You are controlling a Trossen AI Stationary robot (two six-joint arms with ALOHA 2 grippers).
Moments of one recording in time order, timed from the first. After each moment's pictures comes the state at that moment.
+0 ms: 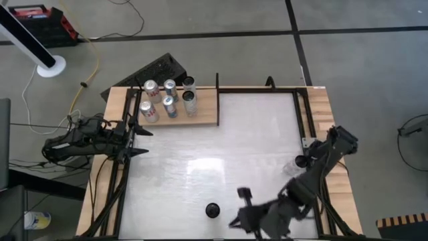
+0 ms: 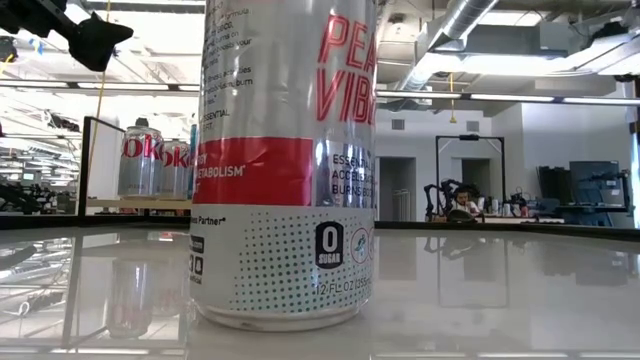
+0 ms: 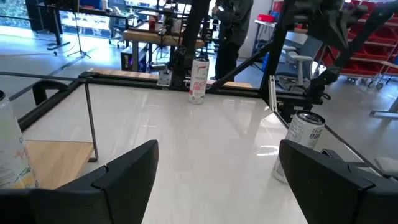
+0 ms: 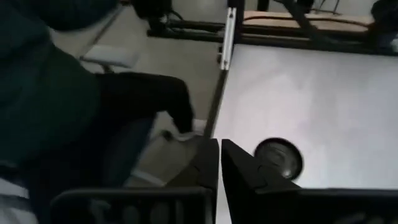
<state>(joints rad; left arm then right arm) 0.08 0.03 0.45 -0.44 0.16 -0.13 0.74 1.79 1.78 -0.59 0.37 0.37</state>
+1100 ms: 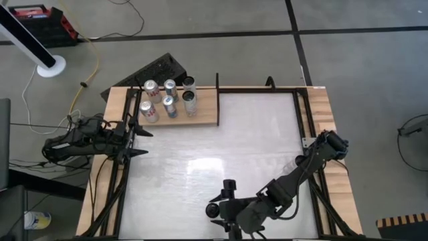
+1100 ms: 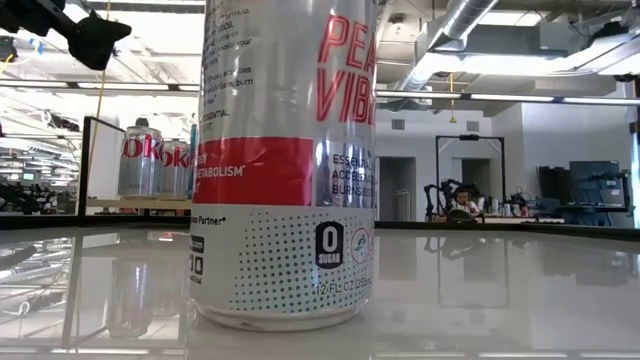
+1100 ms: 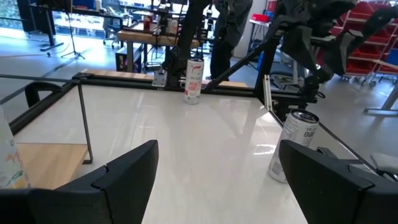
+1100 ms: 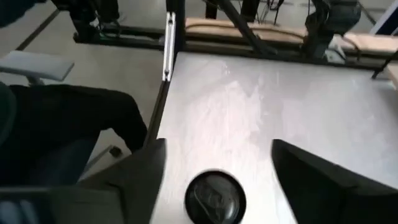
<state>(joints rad) 0.08 0.03 0.45 -0.44 0.18 -0.13 0.65 1.90 1.78 -0.48 0.49 0.30</state>
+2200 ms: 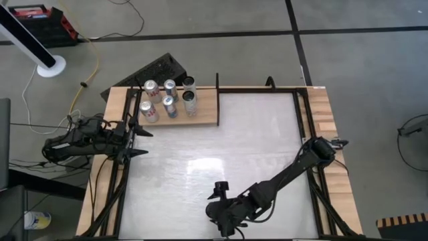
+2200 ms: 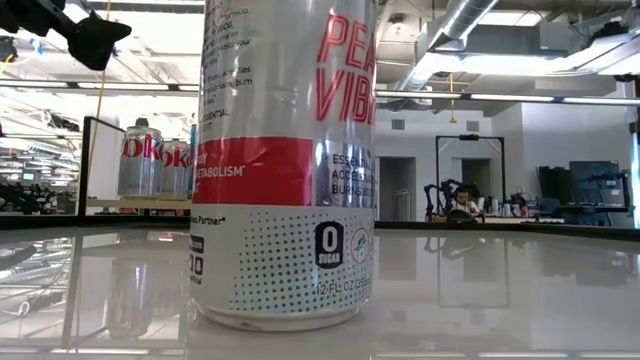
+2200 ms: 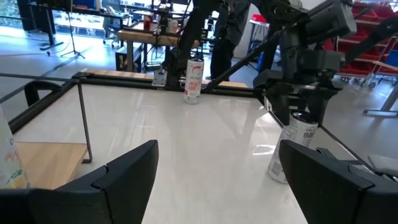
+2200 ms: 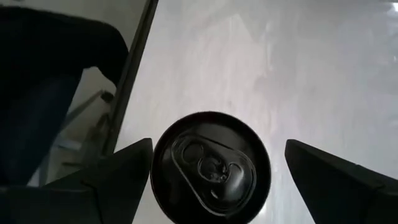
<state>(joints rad) 0.08 0.03 0.45 -0.44 0.18 -0.13 0.60 2.05 1.76 -0.55 0.35 0.32</state>
